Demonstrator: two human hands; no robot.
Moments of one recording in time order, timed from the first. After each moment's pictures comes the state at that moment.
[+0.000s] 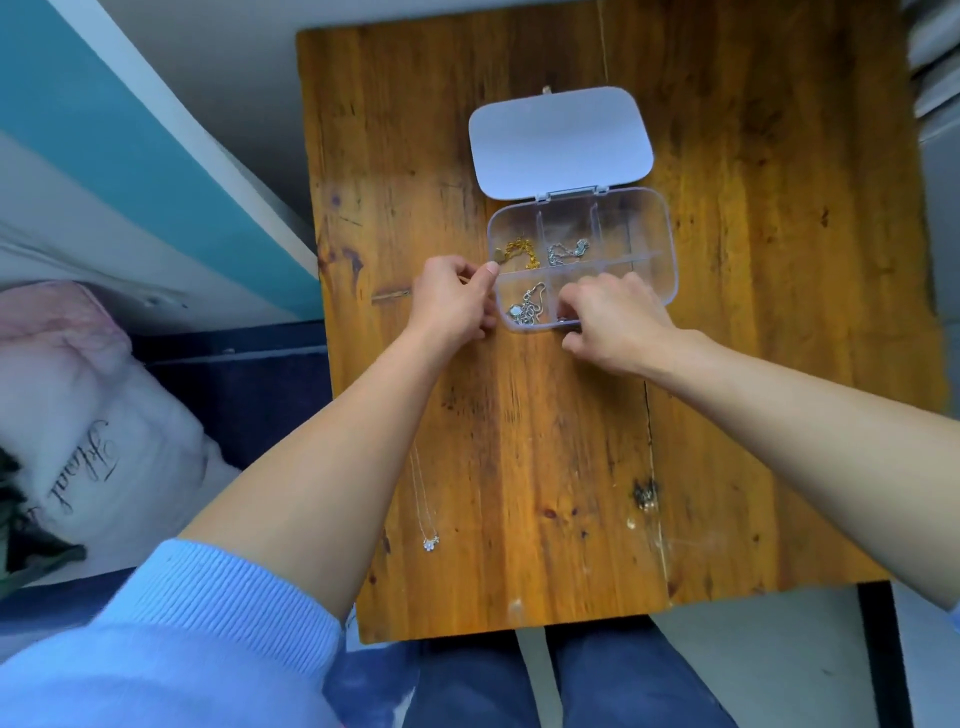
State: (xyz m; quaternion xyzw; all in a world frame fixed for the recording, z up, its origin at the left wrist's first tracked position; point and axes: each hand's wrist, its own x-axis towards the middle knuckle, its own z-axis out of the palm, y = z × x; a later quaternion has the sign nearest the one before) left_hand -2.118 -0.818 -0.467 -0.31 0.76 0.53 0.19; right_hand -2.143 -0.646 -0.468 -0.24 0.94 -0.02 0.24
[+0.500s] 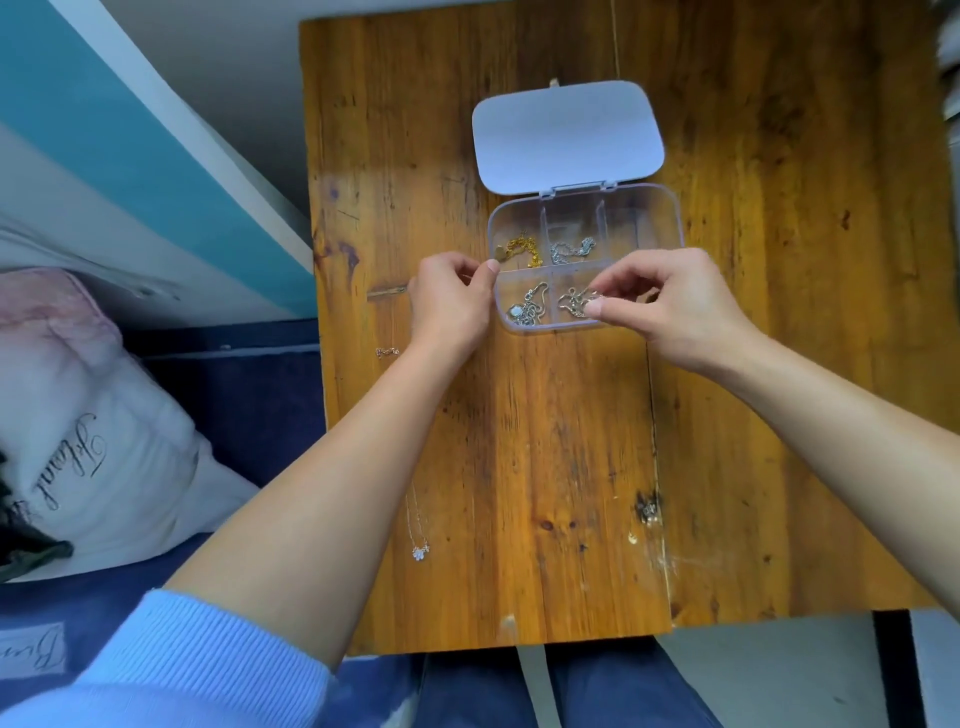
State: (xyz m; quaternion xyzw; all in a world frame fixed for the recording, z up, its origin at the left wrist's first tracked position) left_hand -2.112 -0.807 -0.470 -0.33 0.80 0.49 0.10; right_hand -2.143 -0.606 -0.443 -0.07 0.87 -0.44 0.23
